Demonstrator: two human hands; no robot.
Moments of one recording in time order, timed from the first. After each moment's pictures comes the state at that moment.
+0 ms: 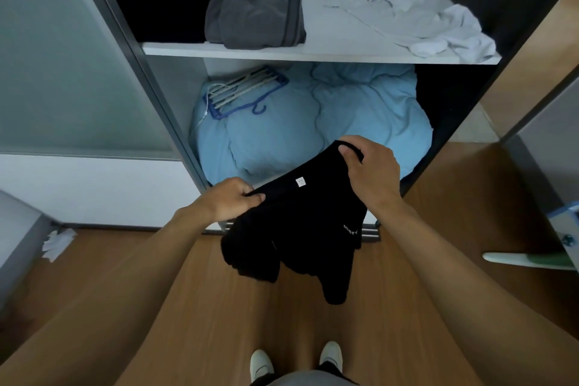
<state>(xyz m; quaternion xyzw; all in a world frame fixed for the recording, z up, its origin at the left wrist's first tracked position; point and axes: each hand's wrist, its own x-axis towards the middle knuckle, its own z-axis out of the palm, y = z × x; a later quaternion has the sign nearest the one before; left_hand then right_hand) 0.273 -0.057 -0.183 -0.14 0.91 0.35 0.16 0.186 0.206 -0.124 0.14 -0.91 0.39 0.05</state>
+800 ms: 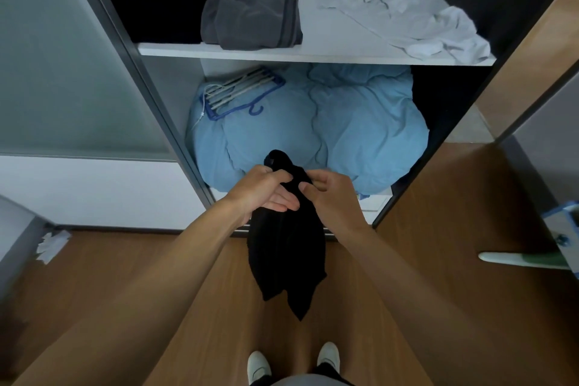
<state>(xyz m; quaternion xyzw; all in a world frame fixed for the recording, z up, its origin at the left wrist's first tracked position) 0.260 0.021 -0.131 -0.22 0.70 0.66 0.14 0.228 0.176 -0.152 0.13 -0.78 0.60 -0.14</state>
